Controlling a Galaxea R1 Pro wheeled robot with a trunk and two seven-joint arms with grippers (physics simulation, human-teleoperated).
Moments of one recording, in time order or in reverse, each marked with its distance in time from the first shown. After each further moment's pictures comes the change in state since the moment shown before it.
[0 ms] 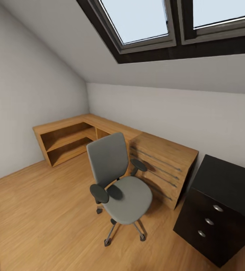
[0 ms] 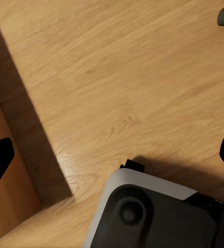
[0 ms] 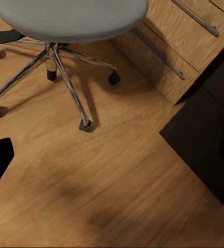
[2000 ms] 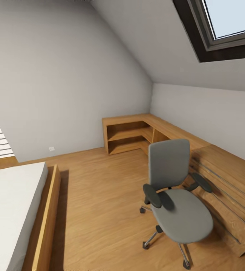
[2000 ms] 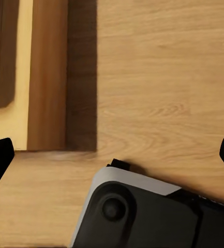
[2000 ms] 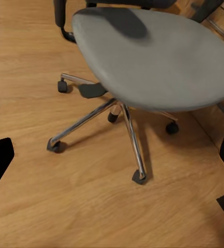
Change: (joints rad) left arm 0.000 -0.052 -0.008 0.047 -0.041 -0.074 0.000; right arm 0.000 -0.027 -0.020 -0.008 -0.193 -0.061 -0.004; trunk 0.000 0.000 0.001
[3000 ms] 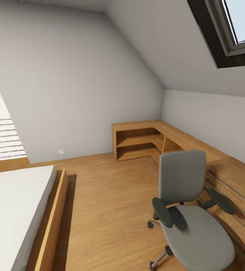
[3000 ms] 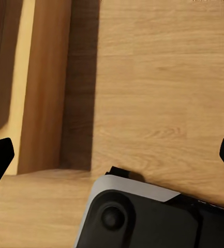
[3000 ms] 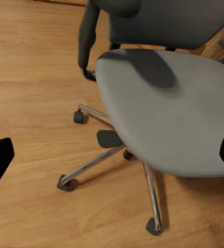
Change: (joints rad) left arm 0.000 -0.006 -0.001 0.022 -0.043 -0.001 0.000; right arm 0.000 -0.004 0.009 -0.001 0.010 -0.009 0.003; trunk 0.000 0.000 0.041
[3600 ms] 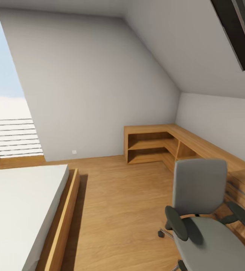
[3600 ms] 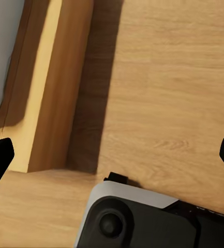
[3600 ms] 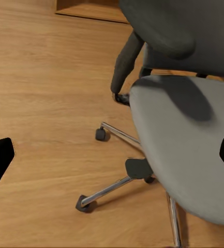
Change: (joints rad) left arm 0.000 0.000 0.000 0.000 0.000 0.000 0.000; right arm 0.000 0.002 0.002 0.000 0.001 0.000 0.000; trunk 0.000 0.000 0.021
